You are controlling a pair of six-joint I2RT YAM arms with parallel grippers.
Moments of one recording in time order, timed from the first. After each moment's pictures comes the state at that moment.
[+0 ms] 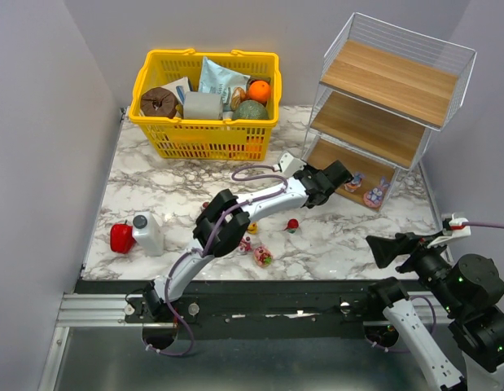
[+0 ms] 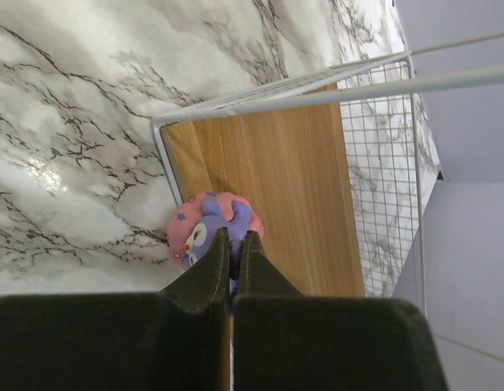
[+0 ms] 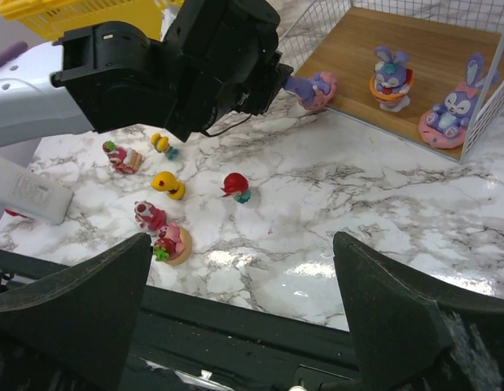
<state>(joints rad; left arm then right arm) -1.02 2.35 2.04 -0.63 -0.84 -1.80 0.35 0.18 1.00 -1.05 0.02 0.40</state>
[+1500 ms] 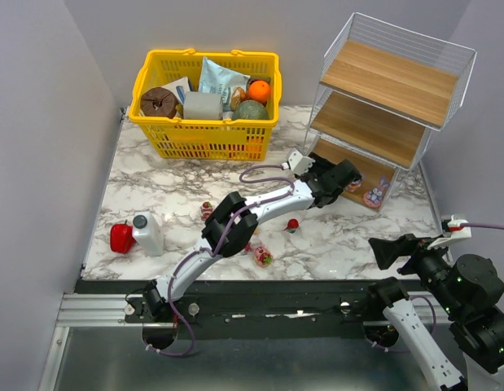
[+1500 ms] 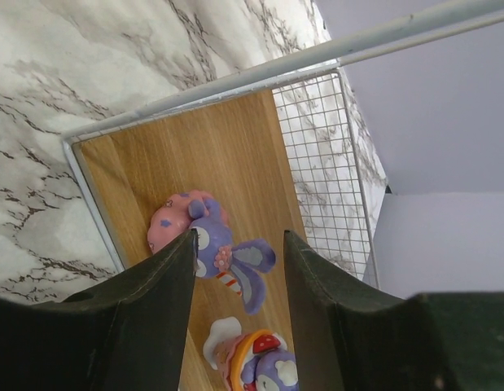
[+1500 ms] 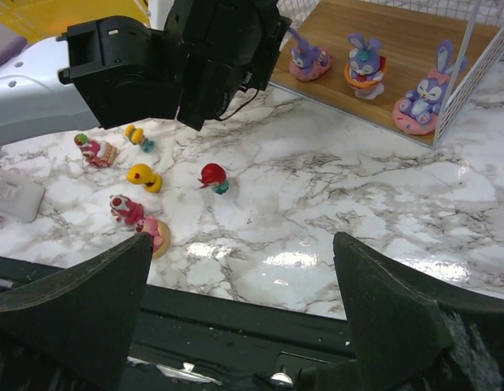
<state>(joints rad) -1.03 2.47 2.17 -0.49 -0.96 -1.72 0.35 0.18 1.01 -1.10 0.07 0.37</state>
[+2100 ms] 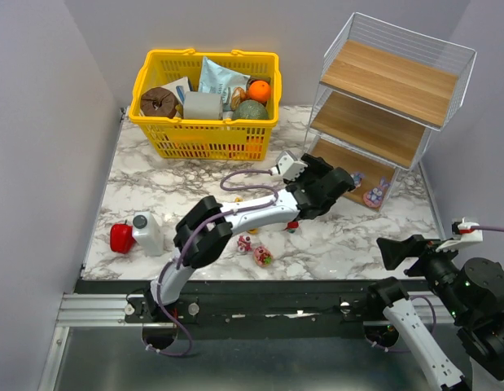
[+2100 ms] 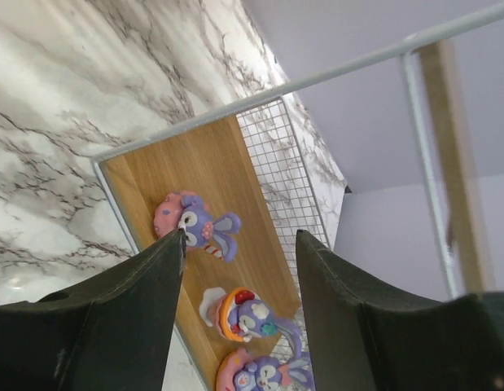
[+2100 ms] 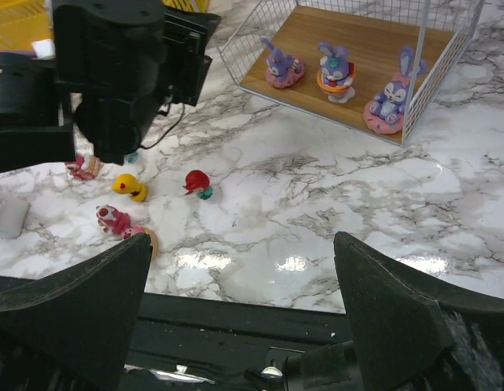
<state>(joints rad) -1.10 2.17 1.81 -0.33 -1.08 -1.64 0.35 0.20 1.09 -1.16 0.14 0.37</state>
